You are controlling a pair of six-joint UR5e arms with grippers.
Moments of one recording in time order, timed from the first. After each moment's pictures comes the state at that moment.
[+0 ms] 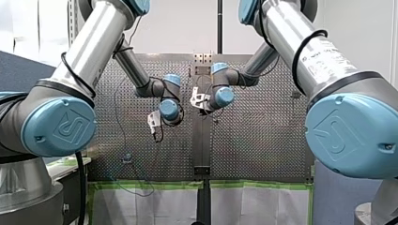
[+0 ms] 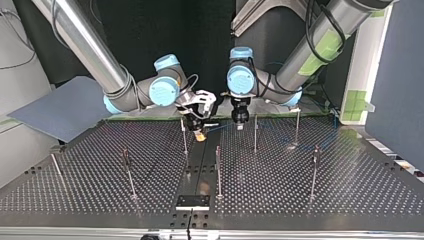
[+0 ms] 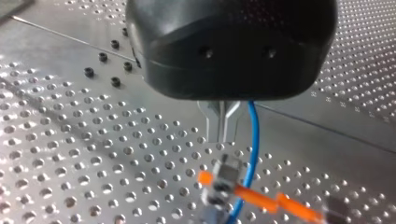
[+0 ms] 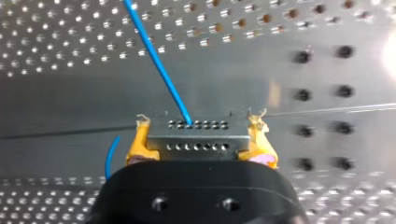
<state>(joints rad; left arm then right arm) -0.36 -2.07 -1.72 -2.68 -1.93 -1.90 2.25 -0.89 1.25 -0.17 1.51 1.78</state>
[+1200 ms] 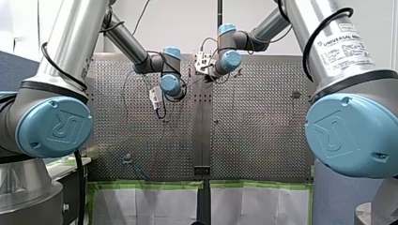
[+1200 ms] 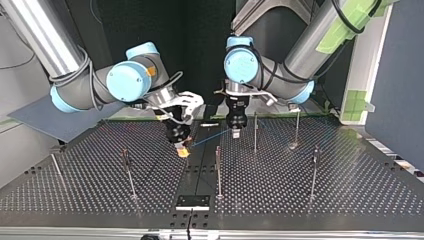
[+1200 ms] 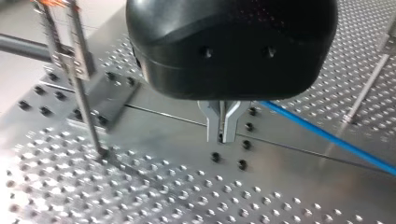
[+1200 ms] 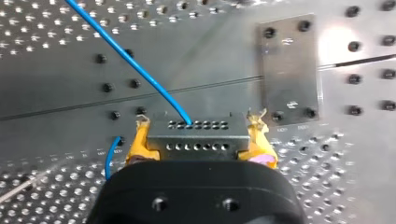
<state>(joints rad) -0.41 -1.86 -1.72 -2.74 -1.95 -1.86 2.23 -1.13 1.25 -0.06 1.53 1.79</state>
